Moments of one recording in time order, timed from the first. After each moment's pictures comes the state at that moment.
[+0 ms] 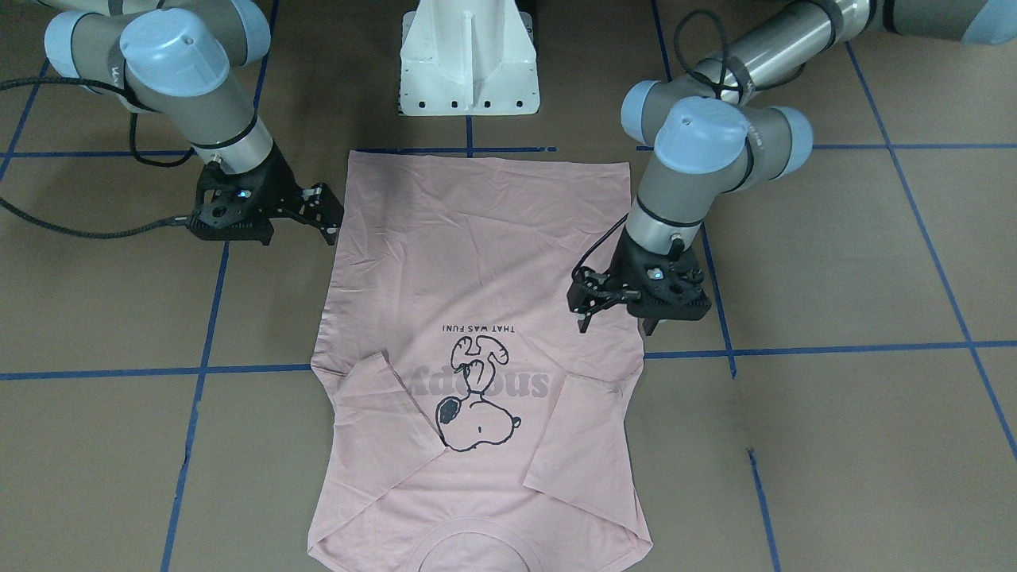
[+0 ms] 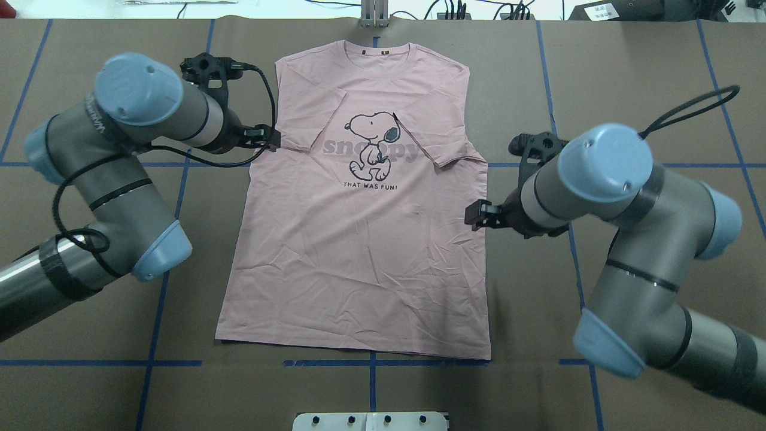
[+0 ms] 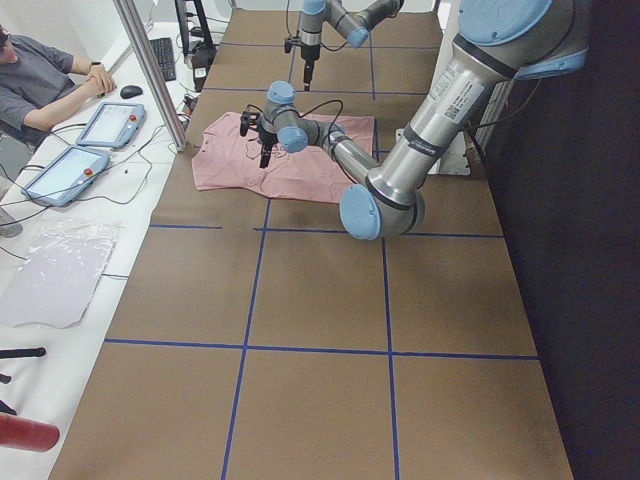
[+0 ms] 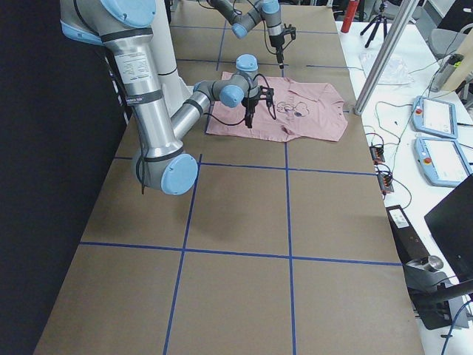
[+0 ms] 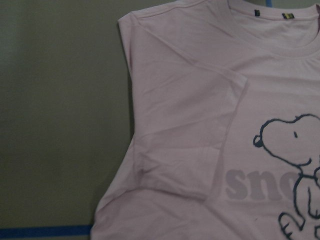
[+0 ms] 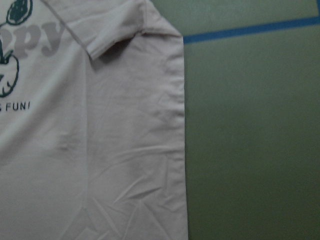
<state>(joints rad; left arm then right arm) -0.75 -2.06 -1.69 -1.89 -1.85 -1.05 0.55 -1.25 1.99 -1.49 1.87 1.34</state>
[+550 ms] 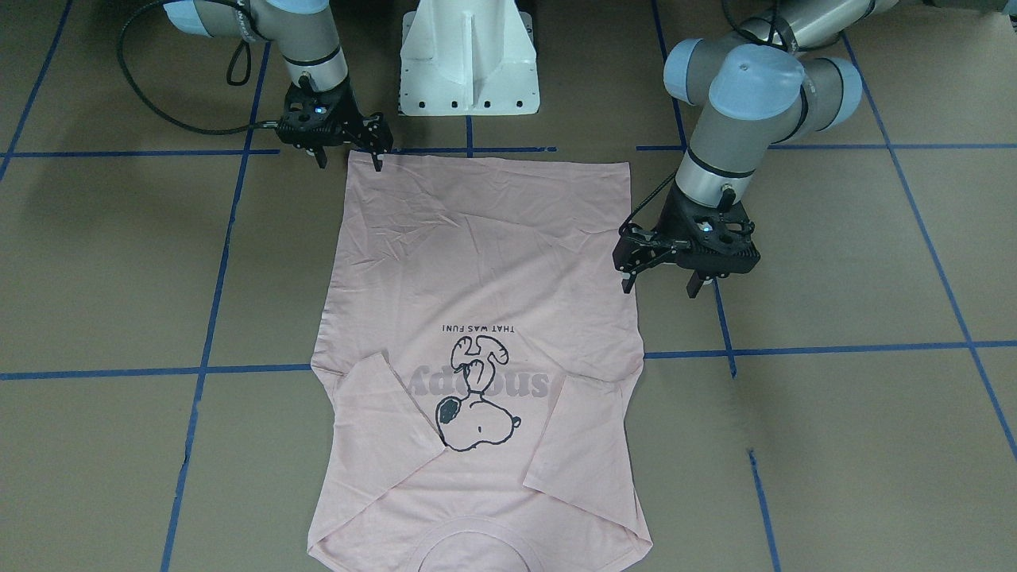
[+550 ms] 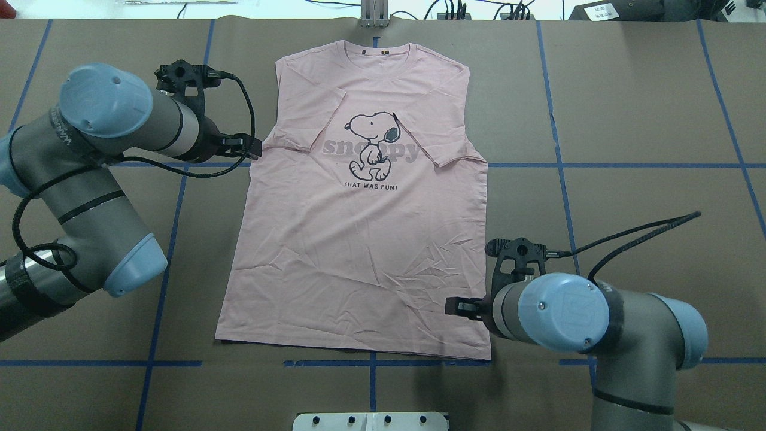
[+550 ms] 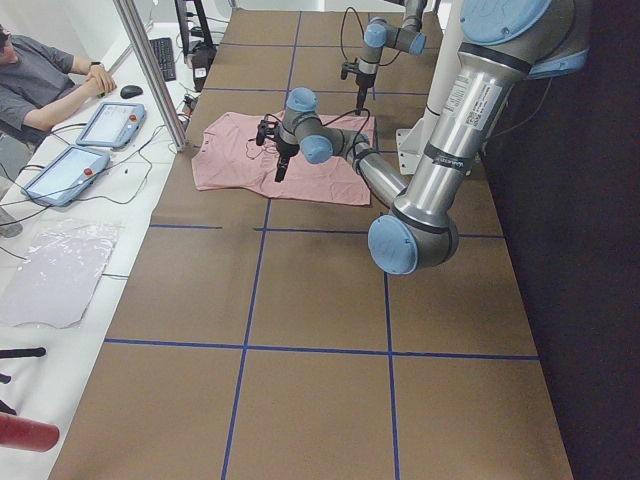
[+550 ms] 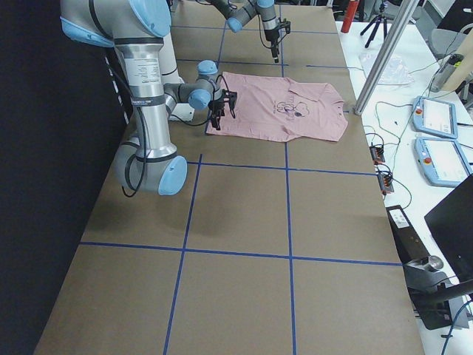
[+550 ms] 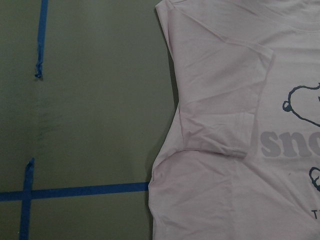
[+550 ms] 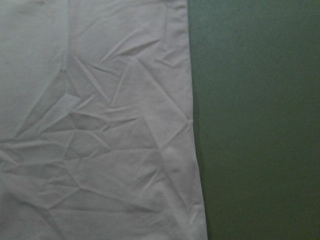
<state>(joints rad) -0.75 -2.01 -1.75 -1.88 -1.84 -1.04 0.23 -1.34 2.05 -1.48 1.61 1.55</state>
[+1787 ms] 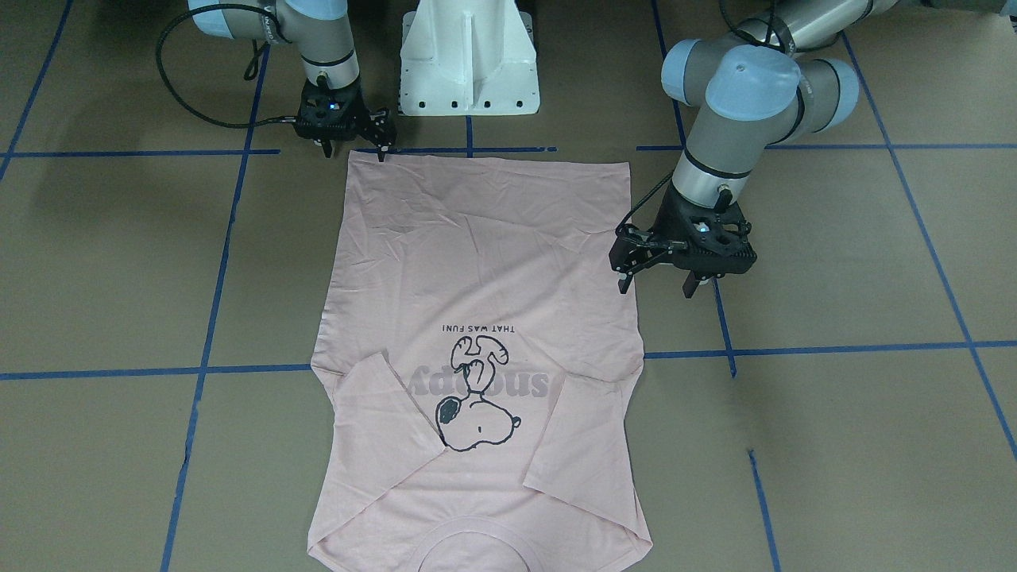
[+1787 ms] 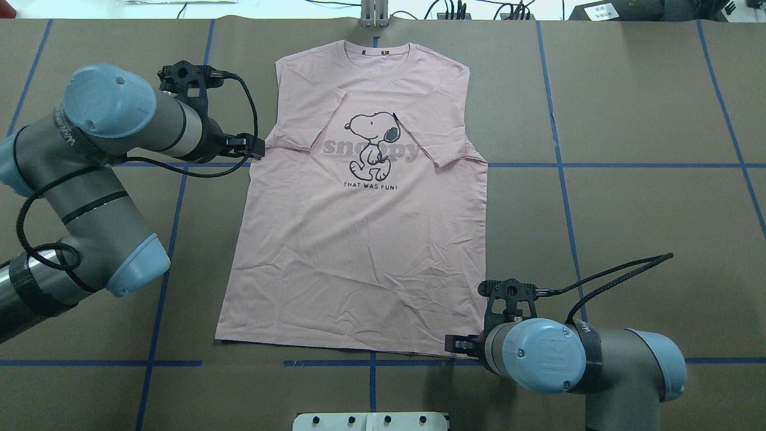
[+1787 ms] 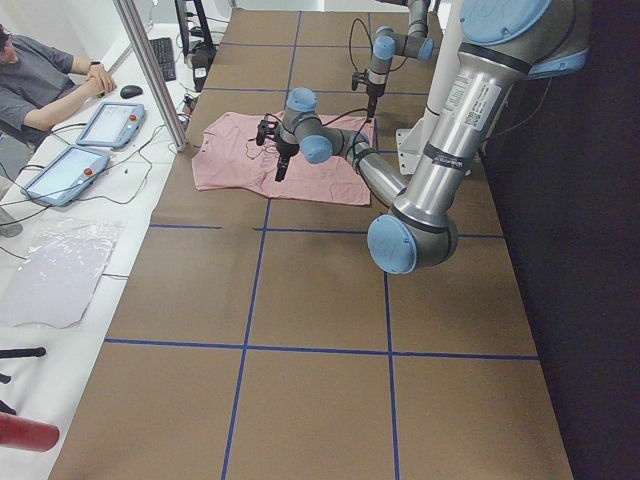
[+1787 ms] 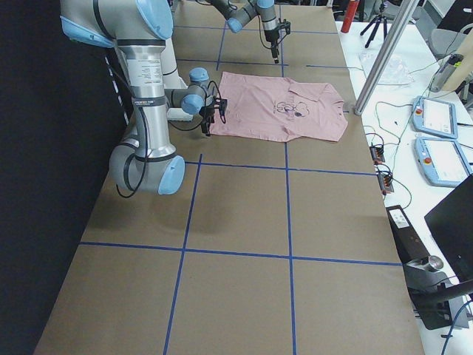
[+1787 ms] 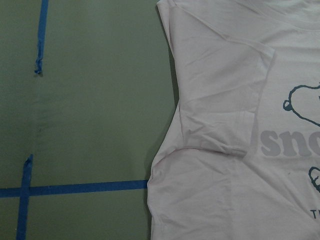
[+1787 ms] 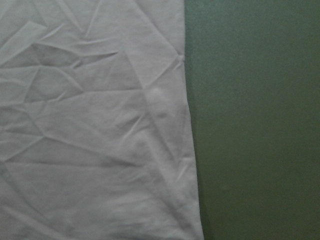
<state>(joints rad) -0.75 -2.02 -1.74 -1.88 -1.85 -1.06 0.17 -1.34 2.01 -1.48 1.60 1.57</state>
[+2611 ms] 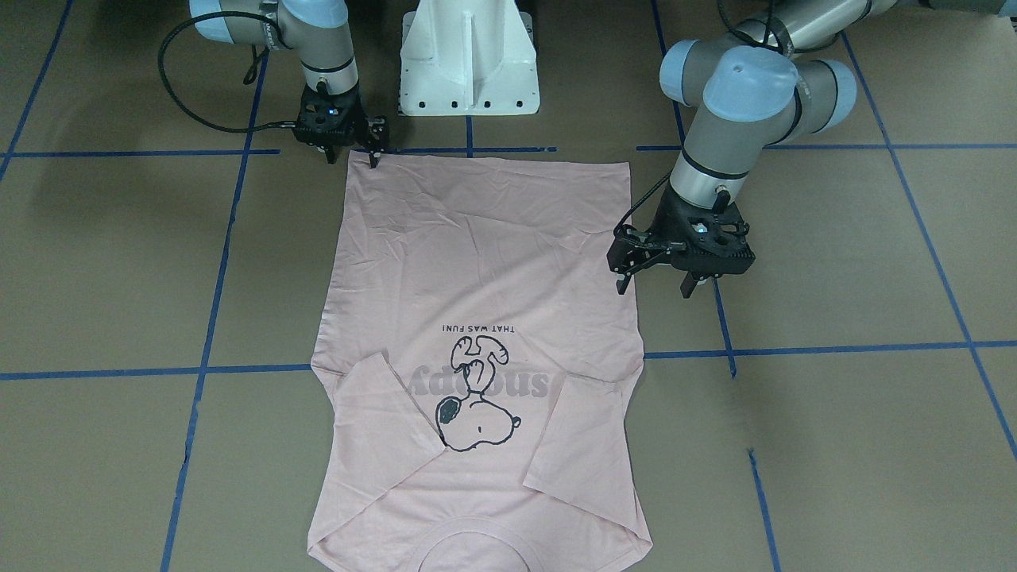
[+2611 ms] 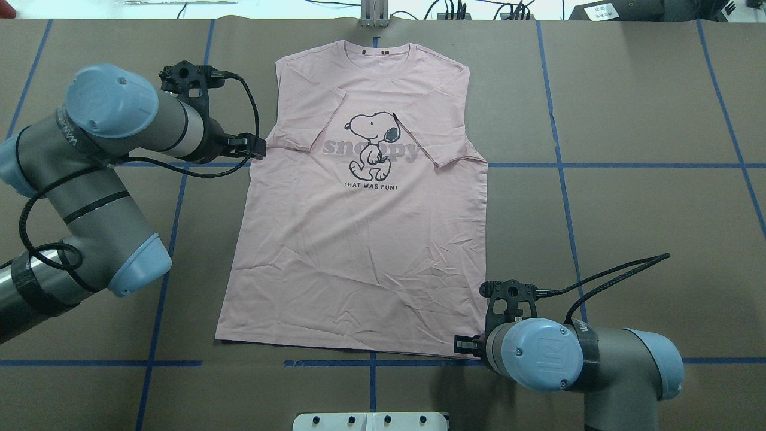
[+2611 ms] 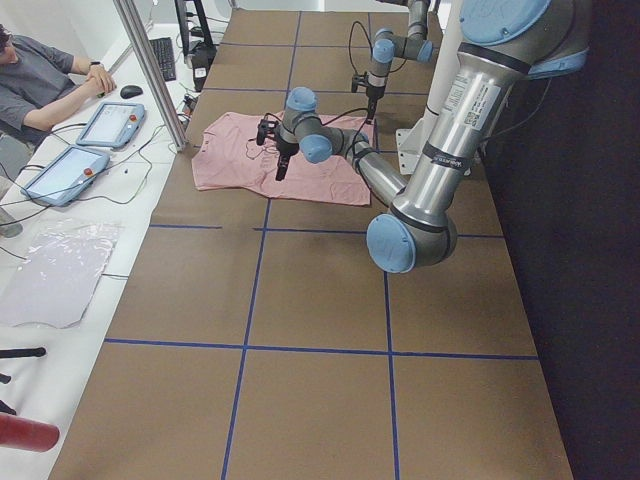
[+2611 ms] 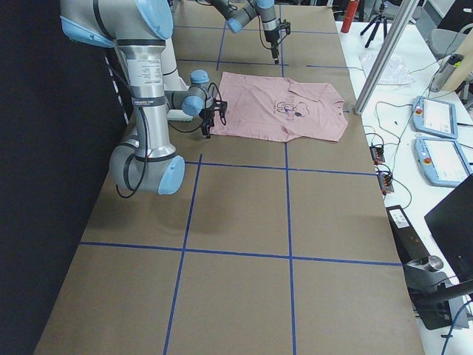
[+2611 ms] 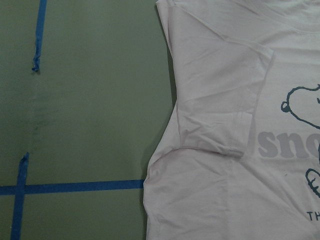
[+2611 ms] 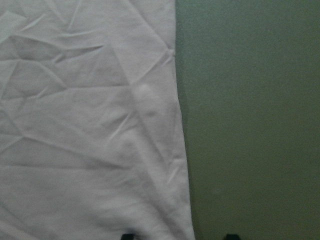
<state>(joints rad) -0.74 -2.02 -1.74 -1.88 -1.85 -1.07 0.17 -1.35 1.99 -1.48 1.60 1.56</state>
